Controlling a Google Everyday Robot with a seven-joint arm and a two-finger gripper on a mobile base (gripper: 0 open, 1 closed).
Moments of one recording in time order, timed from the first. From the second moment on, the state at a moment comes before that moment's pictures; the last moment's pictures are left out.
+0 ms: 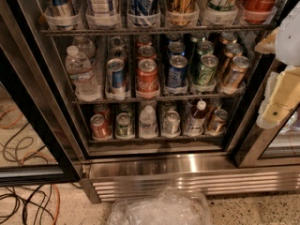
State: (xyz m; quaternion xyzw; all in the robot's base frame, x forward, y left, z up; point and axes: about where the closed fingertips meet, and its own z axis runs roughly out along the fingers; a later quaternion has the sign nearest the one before) arm 0.438 -0.217 0.976 -0.60 0.78 -0.03 0.16
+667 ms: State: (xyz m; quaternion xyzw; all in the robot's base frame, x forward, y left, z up) arm 0.438 -0.205 0.956 -0.61 0.78 -0.02 0.14
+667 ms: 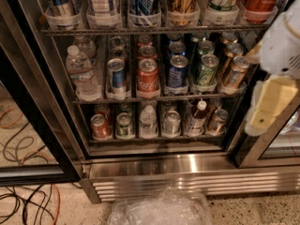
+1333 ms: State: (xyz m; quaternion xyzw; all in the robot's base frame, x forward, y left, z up) arm 0.438 -0.144 0.893 -0.61 0.78 0.05 0.12
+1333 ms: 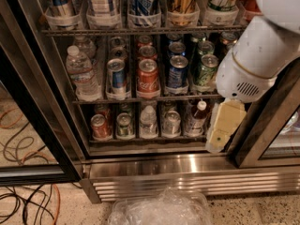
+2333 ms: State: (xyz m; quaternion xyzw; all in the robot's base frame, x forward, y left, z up) arm 0.424 -0.099 0.900 -0.61 0.76 0.07 0.21
